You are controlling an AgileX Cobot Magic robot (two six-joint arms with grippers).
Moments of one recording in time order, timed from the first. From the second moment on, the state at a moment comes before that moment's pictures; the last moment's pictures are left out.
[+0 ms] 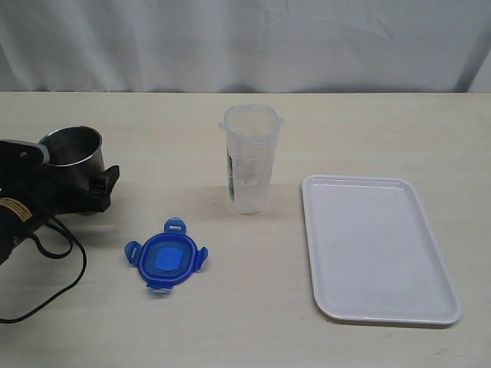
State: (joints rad) left arm -0.06 2.13 -0.55 0.23 -1.20 -0.05; right arm -0.03 0.00 0.00 -0.03 0.34 0.10
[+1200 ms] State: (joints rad) left arm -0.06 2.04 -0.55 0.38 -1.09 -0.16; right arm -0.03 0.00 0.00 -0.03 0.35 0.10
